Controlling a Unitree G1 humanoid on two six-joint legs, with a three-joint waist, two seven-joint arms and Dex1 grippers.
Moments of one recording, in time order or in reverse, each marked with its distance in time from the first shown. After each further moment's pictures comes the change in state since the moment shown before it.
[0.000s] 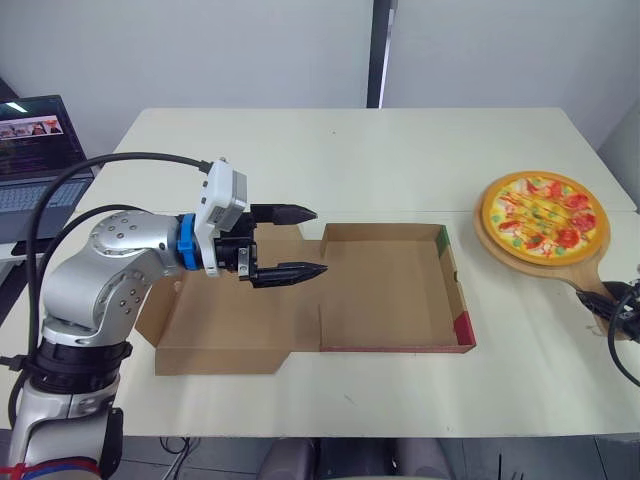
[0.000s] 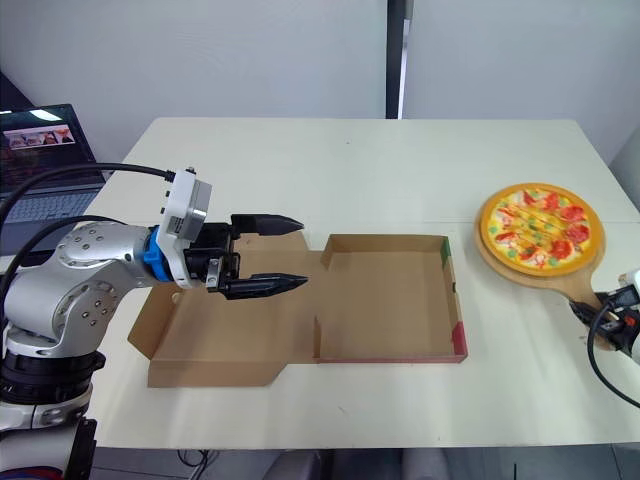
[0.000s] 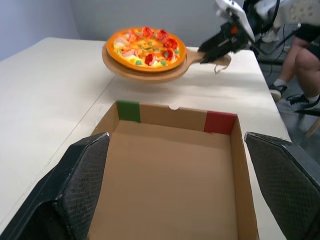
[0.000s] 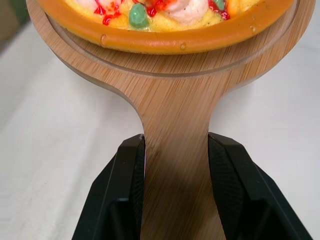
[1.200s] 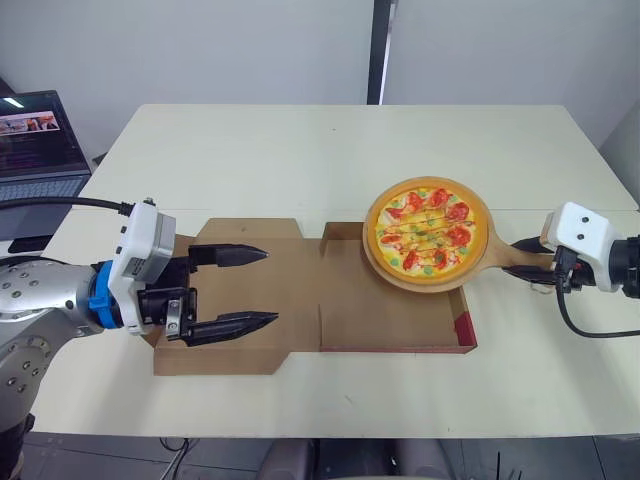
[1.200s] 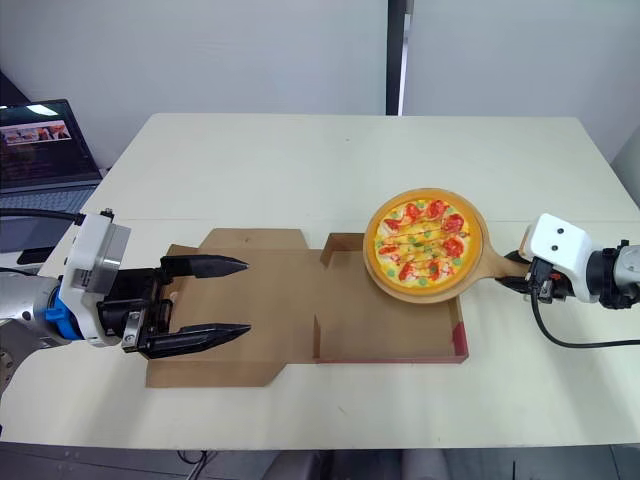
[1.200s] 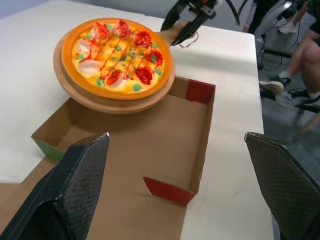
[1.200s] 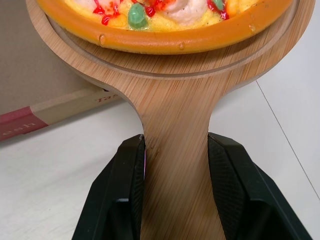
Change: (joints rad) left arm 0.402 0.201 0.341 -0.245 -0.230 0.074 0.018; right arm -0.464 -0.262 0.515 0.121 -0.158 -0.284 0.351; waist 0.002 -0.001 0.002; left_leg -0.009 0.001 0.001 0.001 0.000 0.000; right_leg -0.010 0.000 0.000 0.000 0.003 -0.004
